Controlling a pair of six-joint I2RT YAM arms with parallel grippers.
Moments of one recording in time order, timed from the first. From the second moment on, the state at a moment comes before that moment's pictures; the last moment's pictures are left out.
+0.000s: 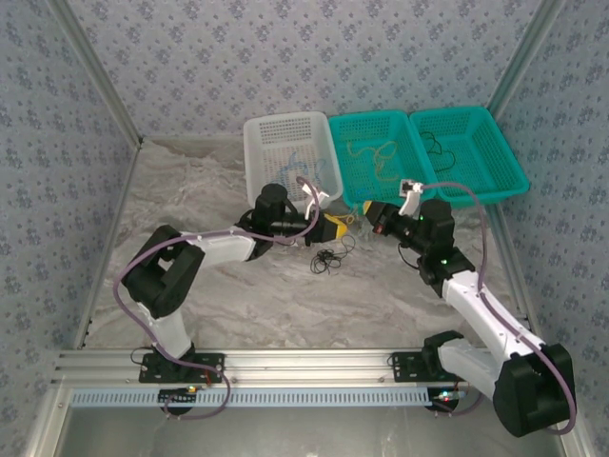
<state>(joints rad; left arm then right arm) -0.69 1.78 0.96 0.60 0.88 -0.49 0.27 0.99 0.60 0.17 -0.39 0.69</state>
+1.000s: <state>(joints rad) -0.54 1.55 0.69 0.41 0.39 -0.57 0.23 1.17 0.82 0.03 -0.52 0.51</state>
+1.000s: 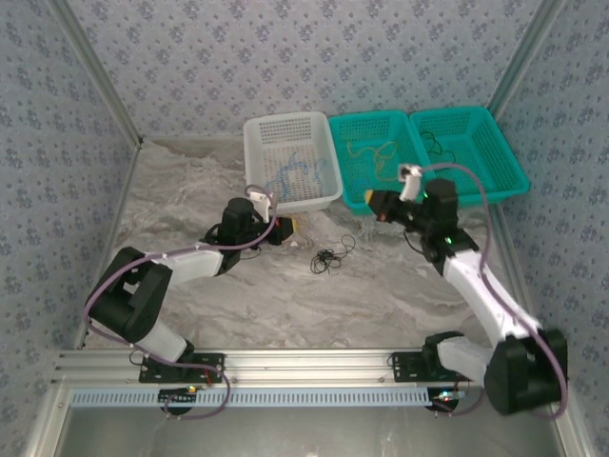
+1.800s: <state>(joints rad) -0.54 1.54 0.98 0.07 0.75 -0.33 0.38 1.46 1.07 -0.11 -0.71 0.22</state>
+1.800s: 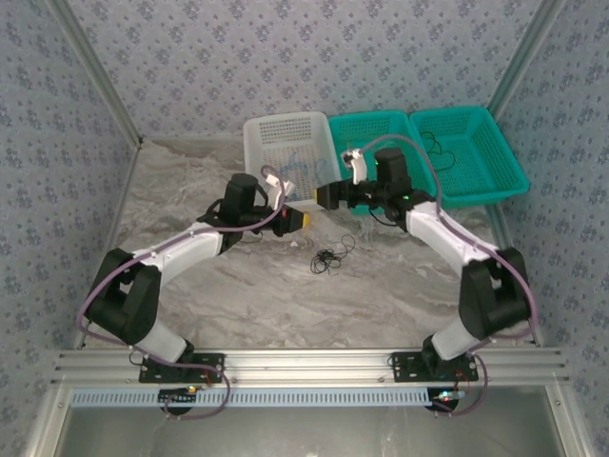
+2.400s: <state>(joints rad) -0.55 1.55 0.99 0.15 0.85 -0.36 0.38 1.44 0.93 0.00 -0.85 0.30</state>
